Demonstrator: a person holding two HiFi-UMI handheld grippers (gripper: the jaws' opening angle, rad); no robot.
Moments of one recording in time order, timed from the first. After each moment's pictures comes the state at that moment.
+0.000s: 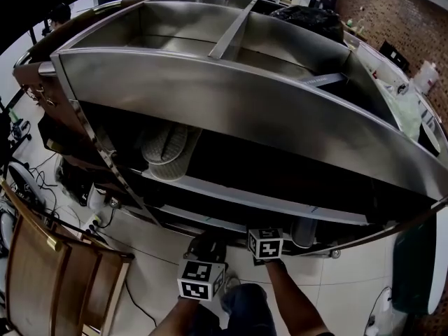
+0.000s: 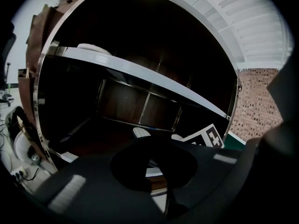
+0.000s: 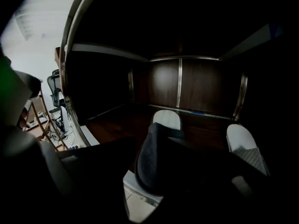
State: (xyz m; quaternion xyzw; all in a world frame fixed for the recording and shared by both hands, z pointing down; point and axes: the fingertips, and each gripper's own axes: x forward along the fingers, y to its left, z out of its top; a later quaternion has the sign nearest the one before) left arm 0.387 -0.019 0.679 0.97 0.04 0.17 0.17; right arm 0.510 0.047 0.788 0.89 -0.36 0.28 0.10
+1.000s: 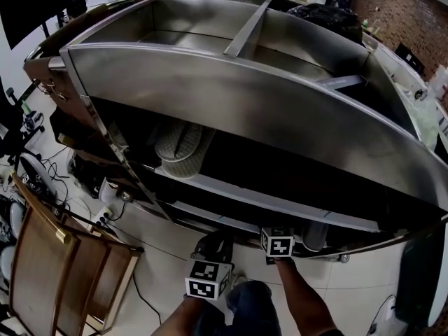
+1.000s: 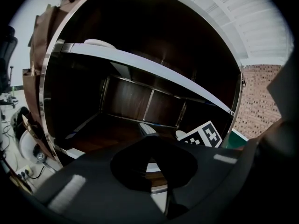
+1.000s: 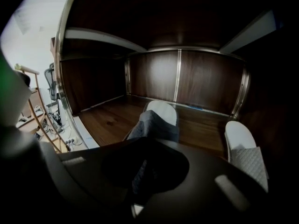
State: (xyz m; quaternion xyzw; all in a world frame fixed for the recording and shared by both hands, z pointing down) left arm 0.384 -0.028 0.696 0.97 0.02 0.18 0.15; right arm 0.525 0.059 0.811 0.88 -0.35 0.30 0.13
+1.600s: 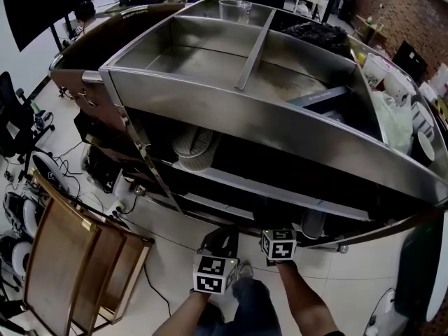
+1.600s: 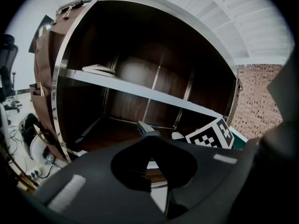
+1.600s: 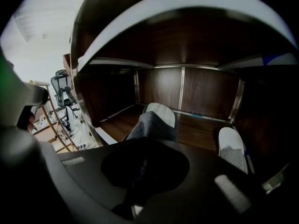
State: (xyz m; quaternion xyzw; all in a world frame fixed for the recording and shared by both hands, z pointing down) left arm 0.343 -0.019 0.639 0.97 0.01 0.20 0.15; right arm 0.458 0.058 0.733 0.88 -0.37 0.29 0.11
